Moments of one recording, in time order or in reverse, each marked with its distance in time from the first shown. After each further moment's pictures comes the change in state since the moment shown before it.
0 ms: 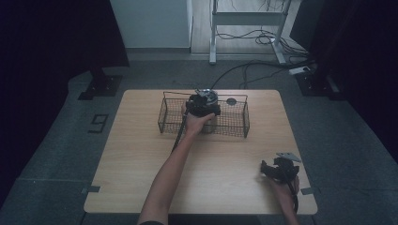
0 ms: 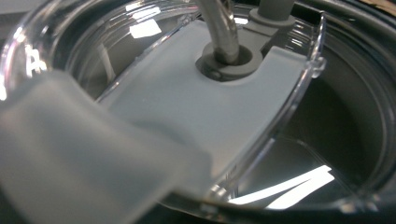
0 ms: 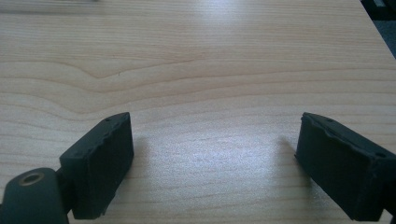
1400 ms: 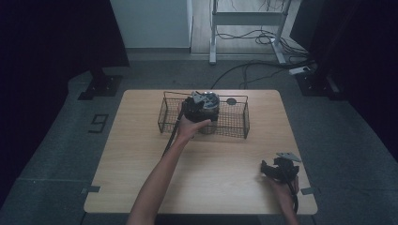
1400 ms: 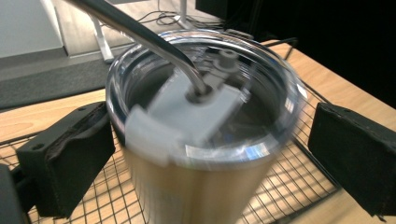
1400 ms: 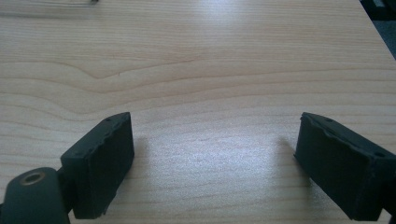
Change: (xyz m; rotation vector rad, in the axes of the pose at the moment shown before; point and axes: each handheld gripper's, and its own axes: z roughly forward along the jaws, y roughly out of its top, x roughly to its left) left arm -0.002 -0.009 -0.054 -0.113 -0.093 0.106; right arm 0.000 0.000 0.000 0.000 -0.001 0.001
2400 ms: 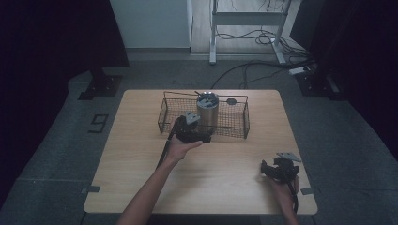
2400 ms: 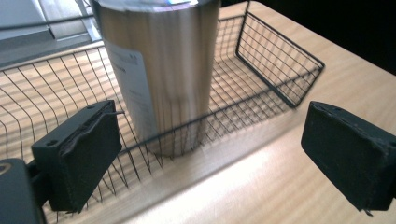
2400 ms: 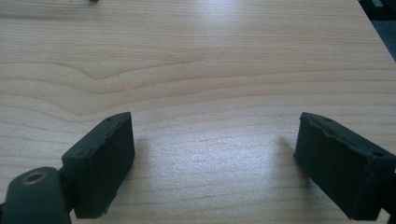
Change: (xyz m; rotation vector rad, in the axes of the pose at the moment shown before) left arm -0.020 -0.045 -0.066 0.081 -0.040 0.042; right arm 0.000 0.000 0.000 -0.001 -0.003 0.002
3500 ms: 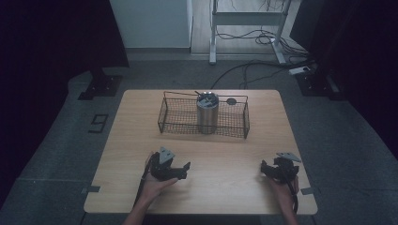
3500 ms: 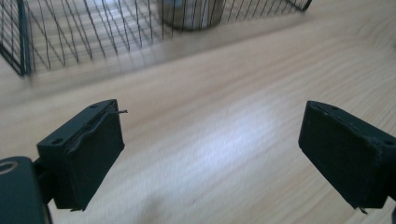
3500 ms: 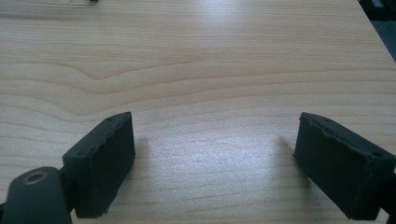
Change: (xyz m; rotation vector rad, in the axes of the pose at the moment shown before) left arm 0.012 -0.117 -0.067 0.070 0.022 -0.039; right arm 0.000 0.000 0.000 0.001 0.000 0.002
